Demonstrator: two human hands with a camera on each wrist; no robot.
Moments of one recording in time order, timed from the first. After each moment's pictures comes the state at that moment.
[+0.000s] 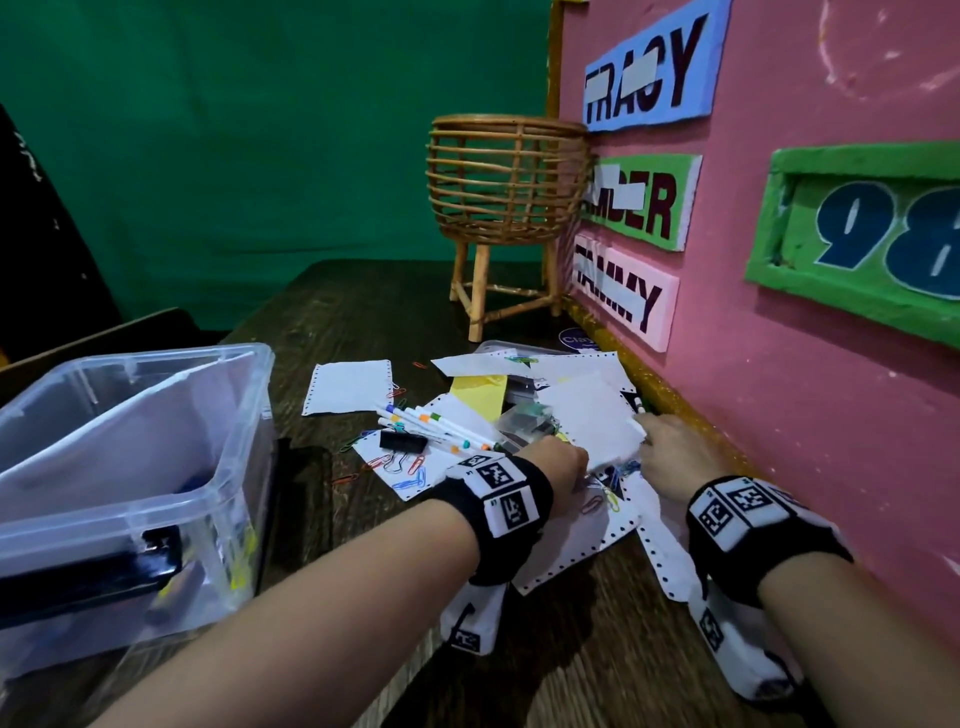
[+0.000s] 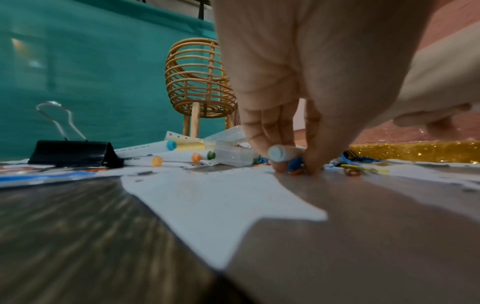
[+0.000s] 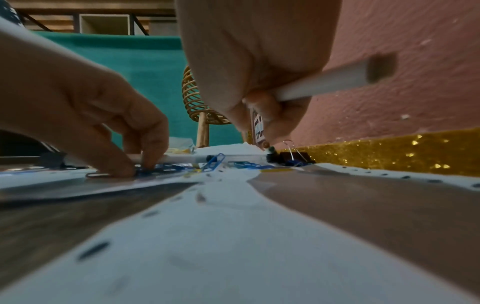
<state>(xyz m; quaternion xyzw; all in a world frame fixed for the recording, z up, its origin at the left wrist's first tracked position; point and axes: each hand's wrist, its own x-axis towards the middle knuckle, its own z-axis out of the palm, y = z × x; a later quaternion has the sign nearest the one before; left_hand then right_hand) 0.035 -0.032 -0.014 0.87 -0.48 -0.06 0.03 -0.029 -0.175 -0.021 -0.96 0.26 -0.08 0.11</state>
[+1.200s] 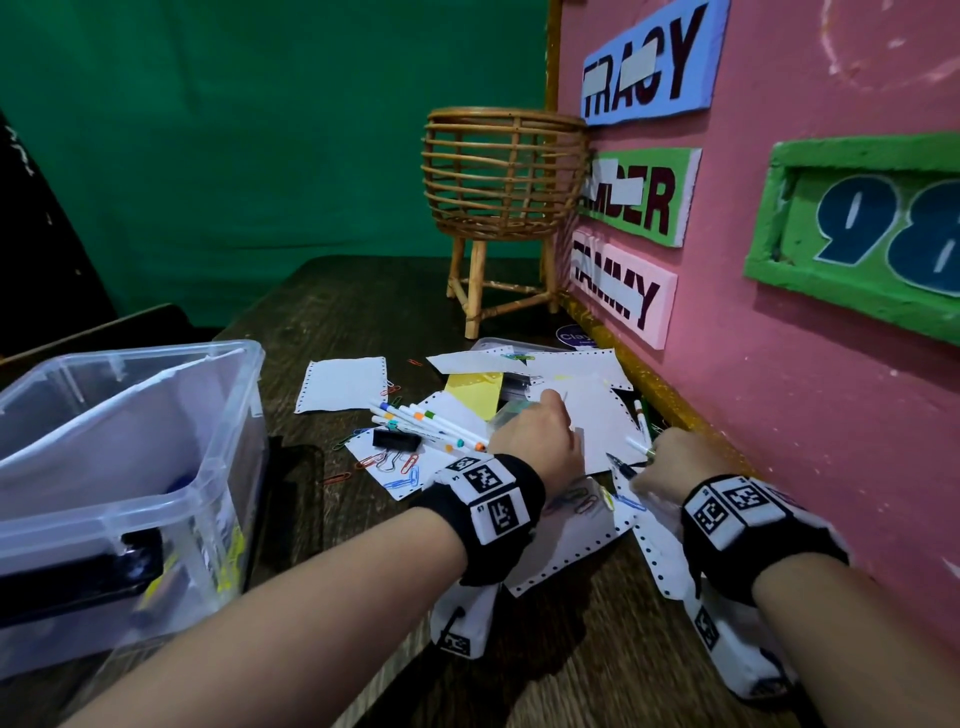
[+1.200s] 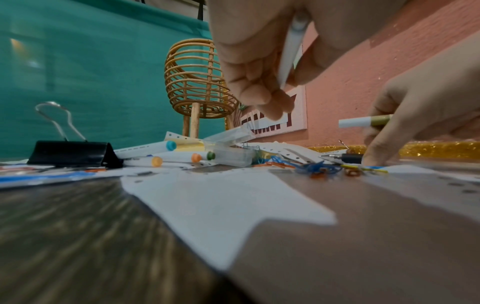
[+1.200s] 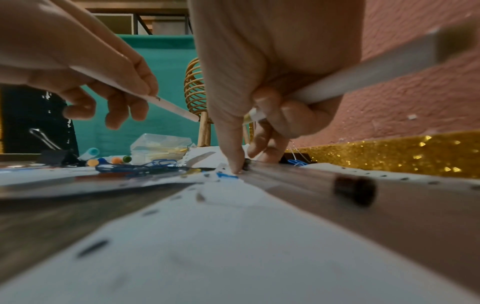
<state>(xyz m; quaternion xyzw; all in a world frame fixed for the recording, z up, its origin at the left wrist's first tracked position) 0.026 -0.027 -0.001 0.90 -0.34 0.03 0.27 -0.034 -0.169 -0.018 -0.92 0.36 -0.01 0.11</state>
